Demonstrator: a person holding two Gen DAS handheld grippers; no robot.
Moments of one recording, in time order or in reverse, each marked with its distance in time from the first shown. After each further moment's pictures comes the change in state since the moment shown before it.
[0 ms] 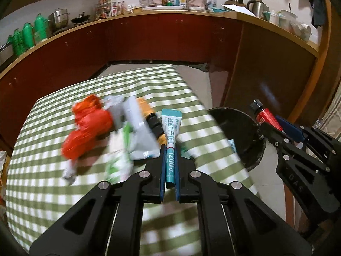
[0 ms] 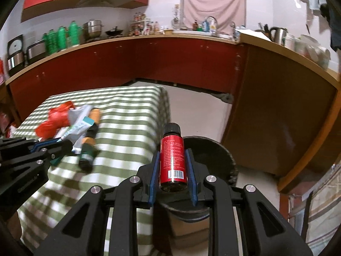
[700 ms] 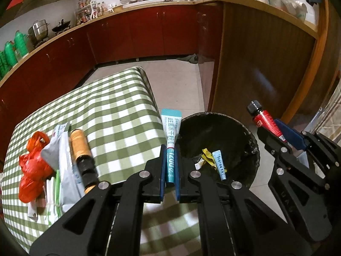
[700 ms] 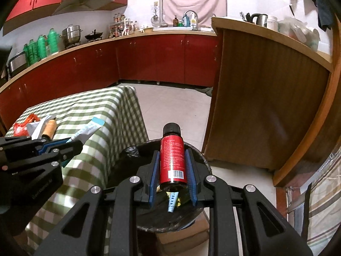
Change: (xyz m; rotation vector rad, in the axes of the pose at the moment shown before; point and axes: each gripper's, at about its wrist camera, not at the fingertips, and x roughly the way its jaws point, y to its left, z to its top) left arm 0.080 -0.080 0.044 0.107 0.048 -0.001; right arm 0.042 -0.065 0.001 0.087 0.007 -0.060
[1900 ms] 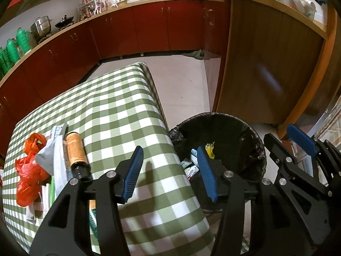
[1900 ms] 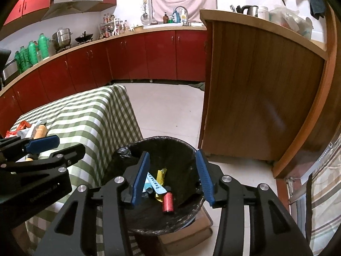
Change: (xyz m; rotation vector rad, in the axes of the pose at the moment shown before) left arm 0.004 0.001 0.004 -0.023 0.028 0.031; right arm 0.003 -0.009 -0.002 0.056 0.021 -0.023
